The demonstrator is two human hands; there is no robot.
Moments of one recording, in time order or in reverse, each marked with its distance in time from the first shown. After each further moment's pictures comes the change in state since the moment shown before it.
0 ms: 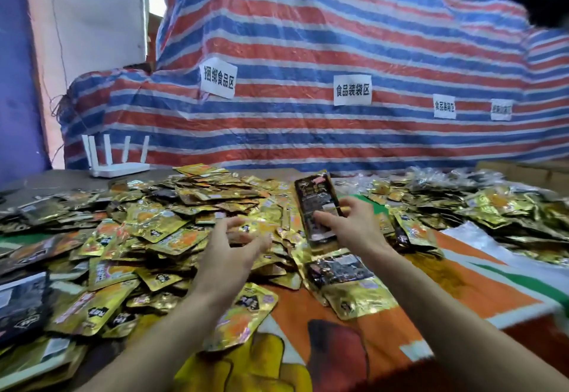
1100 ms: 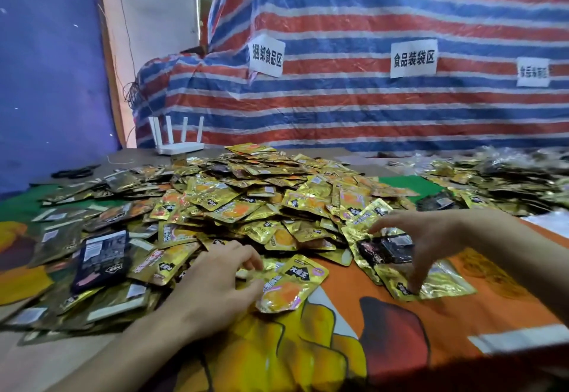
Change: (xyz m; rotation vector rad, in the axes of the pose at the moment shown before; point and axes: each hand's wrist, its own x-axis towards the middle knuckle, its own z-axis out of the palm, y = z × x) left_hand -0.034 -0.040 -0.084 0.919 -0.179 0.285; right_hand 0.023 0.016 -0.034 -0.952 -0.948 -0.103
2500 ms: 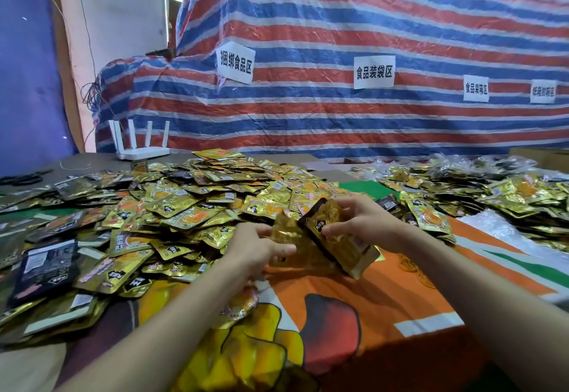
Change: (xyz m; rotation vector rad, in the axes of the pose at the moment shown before) left_hand 0.082 0.084 0.051 -0.734 -0.062 -0.435; right_hand -0.005 0.000 0.014 0.759 0.484 -0.186
